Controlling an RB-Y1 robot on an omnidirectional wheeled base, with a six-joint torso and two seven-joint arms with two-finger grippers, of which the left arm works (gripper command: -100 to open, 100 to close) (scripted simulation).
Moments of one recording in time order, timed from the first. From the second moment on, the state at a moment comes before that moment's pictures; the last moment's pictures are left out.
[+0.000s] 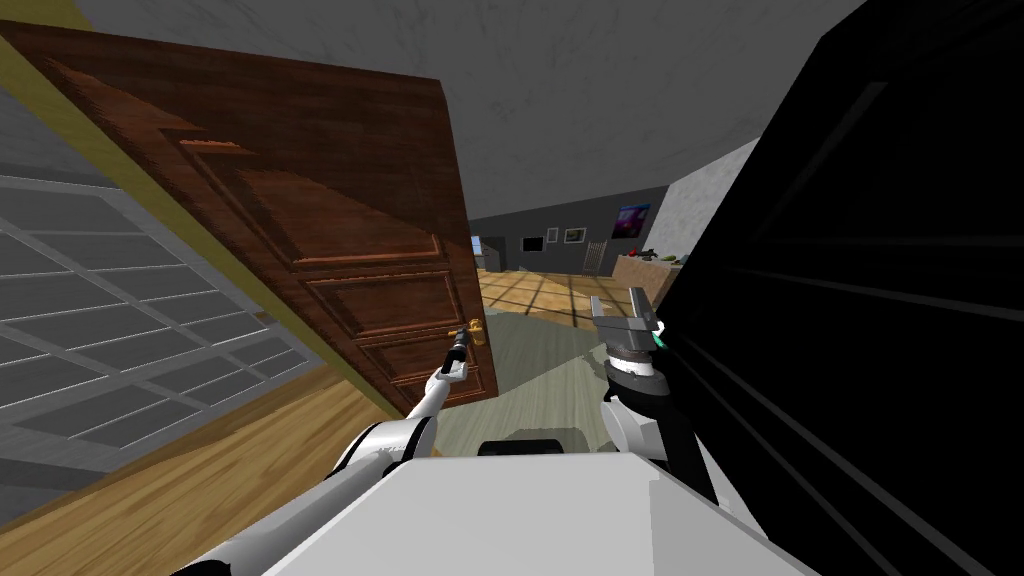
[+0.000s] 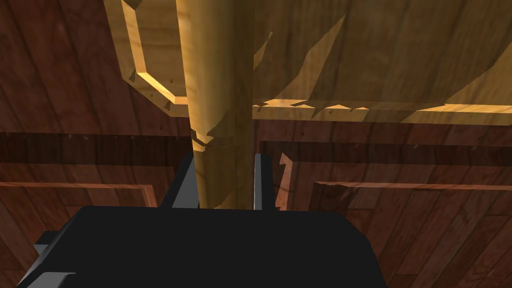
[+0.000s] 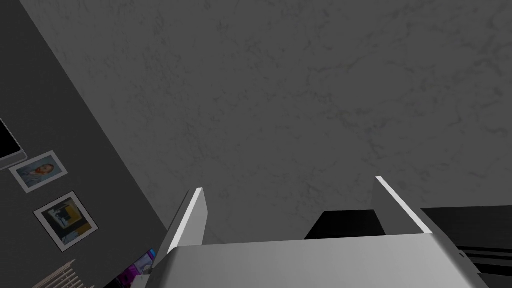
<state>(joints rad) -0.48 0.17 0.19 -0.60 0.15 -0.47 -0.03</state>
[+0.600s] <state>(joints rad) -0.47 0.20 0.25 -0.59 0.17 -0.48 -0.05</state>
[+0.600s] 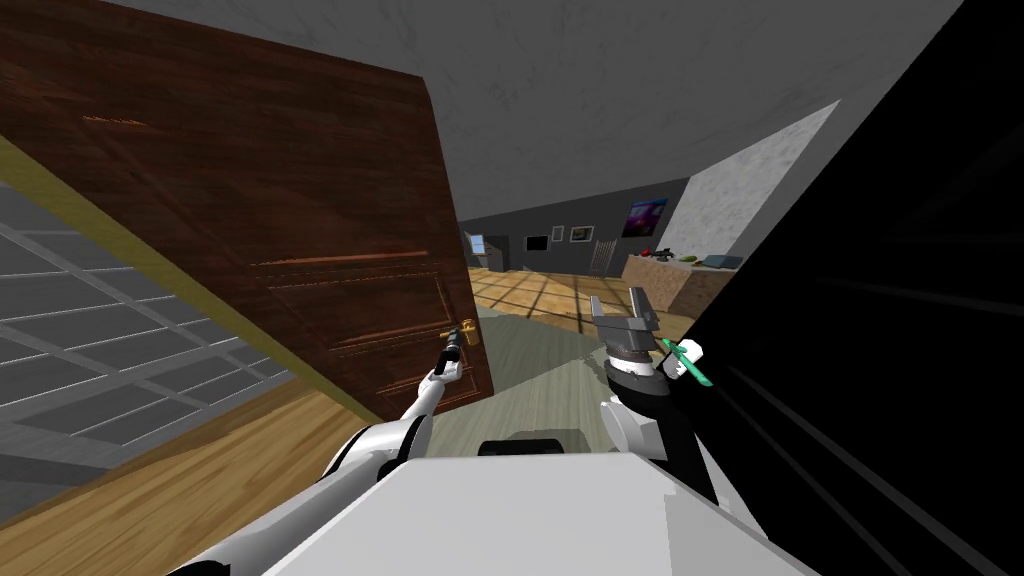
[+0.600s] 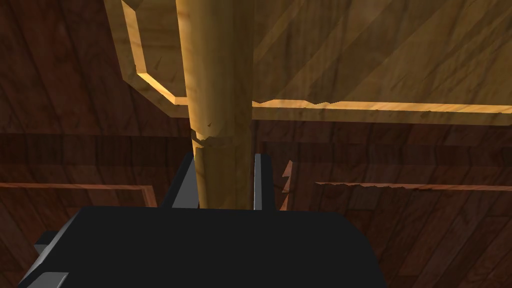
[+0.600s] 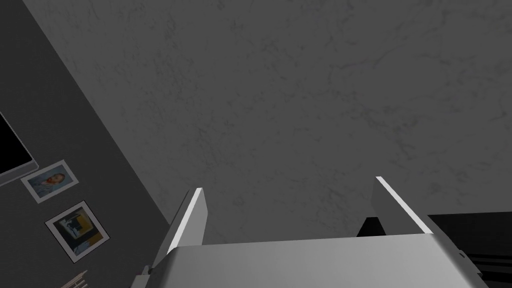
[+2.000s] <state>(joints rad) -0.46 0.25 0.35 -0.56 0.21 -0.50 -0.08</state>
